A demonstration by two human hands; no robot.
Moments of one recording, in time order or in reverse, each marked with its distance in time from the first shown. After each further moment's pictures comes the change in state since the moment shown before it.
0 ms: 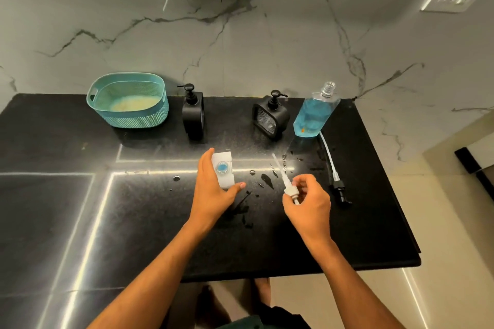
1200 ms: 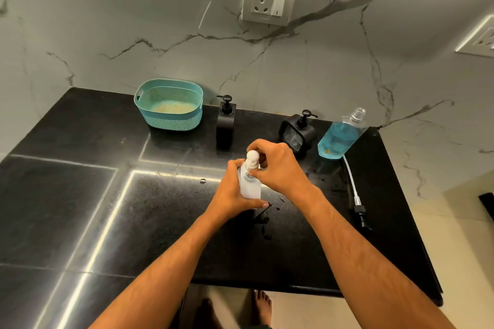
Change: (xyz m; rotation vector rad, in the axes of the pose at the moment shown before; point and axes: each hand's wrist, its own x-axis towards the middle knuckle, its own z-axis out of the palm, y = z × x) left_hand 0.021 -0.028 -0.015 -0.080 -0.211 0.021; right_hand 0.072 -0.131 0.055 -0.069 -0.475 -0.575
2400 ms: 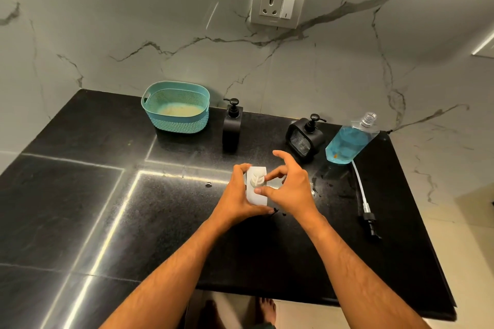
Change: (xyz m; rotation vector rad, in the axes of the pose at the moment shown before) left_hand 0.003 -0.008 -0.001 -0.040 0.008 0.053; right_hand -0.029 0.037 0.034 0.194 0.144 0.263
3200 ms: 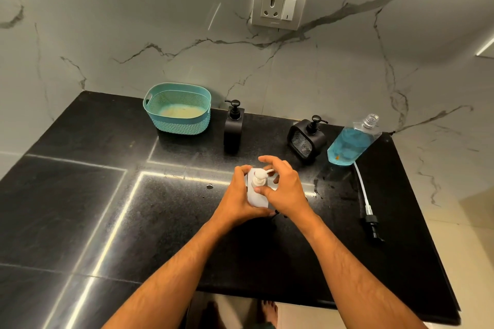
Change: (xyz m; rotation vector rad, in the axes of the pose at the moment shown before) left_hand 0.000 0.003 0.001 0.004 0.021 -0.005; right_hand 0.009 0.002 0.014 0.040 -0.059 -0.052
